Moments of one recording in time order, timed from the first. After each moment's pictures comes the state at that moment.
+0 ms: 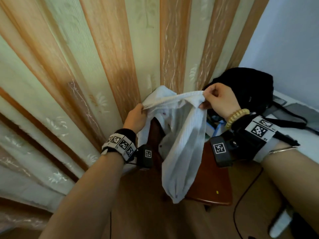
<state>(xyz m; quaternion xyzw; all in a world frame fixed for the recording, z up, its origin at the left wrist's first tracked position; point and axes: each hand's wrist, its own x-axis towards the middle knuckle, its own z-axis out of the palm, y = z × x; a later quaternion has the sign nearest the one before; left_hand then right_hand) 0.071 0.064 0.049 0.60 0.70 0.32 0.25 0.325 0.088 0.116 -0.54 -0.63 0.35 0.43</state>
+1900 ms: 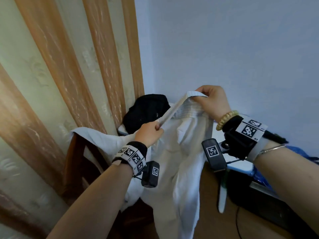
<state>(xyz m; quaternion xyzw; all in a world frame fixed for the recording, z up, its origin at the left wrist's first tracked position) 0.411 -0.020 0.119 0.82 0.49 0.23 0.22 0.597 -0.110 0.210 -0.61 -0.54 0.09 0.57</state>
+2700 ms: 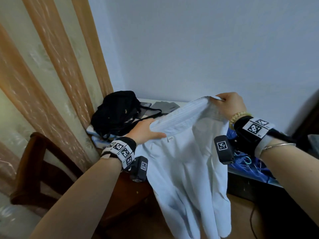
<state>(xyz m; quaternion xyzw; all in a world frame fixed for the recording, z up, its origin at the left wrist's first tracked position) 0.535 -0.081 0.092 0.87 0.36 0.17 0.29 0.792 -0.236 0.153 -0.80 -0.41 0.01 0.44</state>
